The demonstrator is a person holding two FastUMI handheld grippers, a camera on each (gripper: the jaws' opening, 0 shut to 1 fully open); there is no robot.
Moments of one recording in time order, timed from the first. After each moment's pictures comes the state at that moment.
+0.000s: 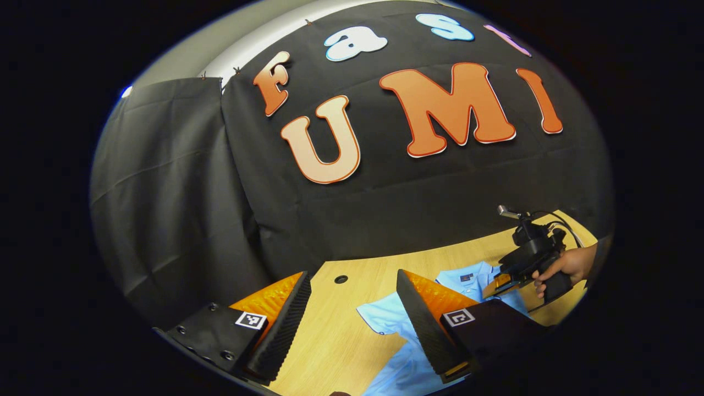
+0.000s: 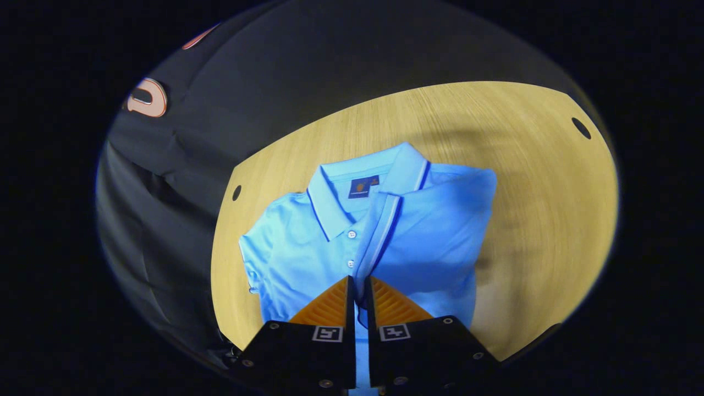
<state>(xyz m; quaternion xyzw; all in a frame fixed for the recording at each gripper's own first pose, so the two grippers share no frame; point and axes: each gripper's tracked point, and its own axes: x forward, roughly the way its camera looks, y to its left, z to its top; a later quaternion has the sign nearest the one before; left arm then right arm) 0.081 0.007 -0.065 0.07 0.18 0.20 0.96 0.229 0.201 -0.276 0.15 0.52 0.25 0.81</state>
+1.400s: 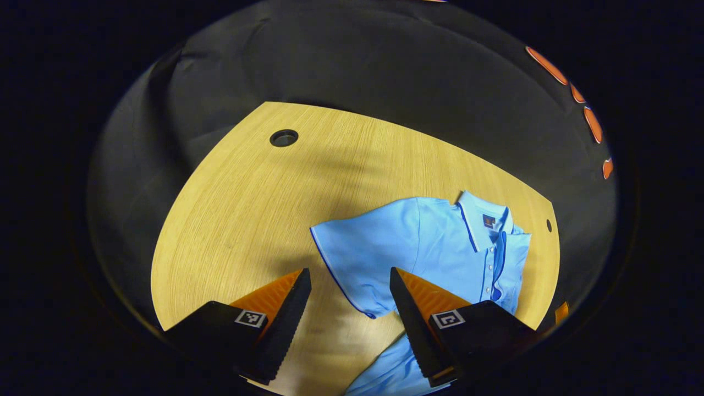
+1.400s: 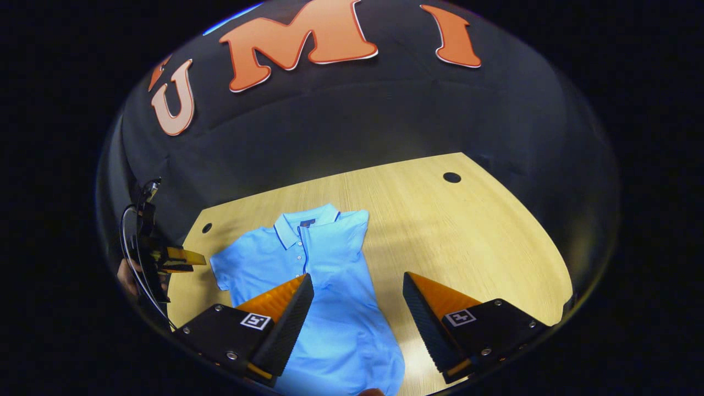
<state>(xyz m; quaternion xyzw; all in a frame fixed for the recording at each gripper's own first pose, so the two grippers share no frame) 0.185 0.092 -0.345 -0.21 0.54 0.08 0.81 0.125 0.051 -0.183 0.10 0.31 0.04 0.95</state>
